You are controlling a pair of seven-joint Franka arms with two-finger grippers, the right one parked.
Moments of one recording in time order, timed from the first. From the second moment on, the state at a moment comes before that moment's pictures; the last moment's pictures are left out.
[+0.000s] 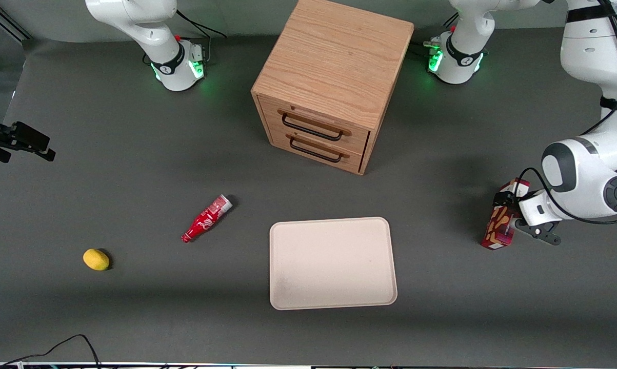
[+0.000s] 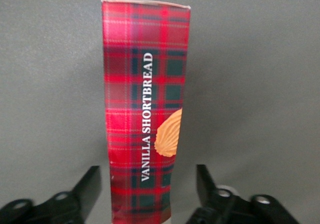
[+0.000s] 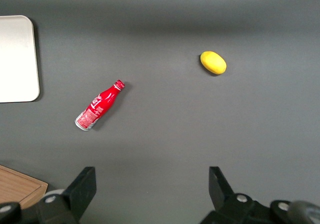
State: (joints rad) arm -0.05 0.48 0.18 -1.92 -0.19 2.20 0.68
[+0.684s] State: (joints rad) arm -0.04 0.48 0.19 -1.90 -0.19 2.18 0.68
